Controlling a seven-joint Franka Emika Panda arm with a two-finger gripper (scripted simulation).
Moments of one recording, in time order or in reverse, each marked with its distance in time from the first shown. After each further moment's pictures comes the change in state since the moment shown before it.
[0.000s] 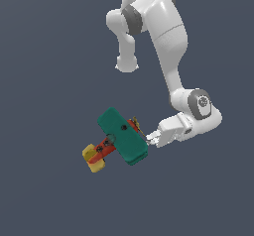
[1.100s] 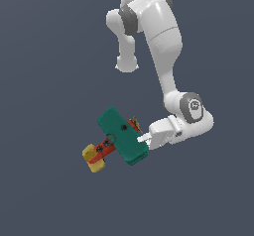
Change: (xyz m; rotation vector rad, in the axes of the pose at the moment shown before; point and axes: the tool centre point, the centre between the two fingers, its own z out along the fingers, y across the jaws) arm -0.003 0.000 0.034 -0.012 -0.017 0.012
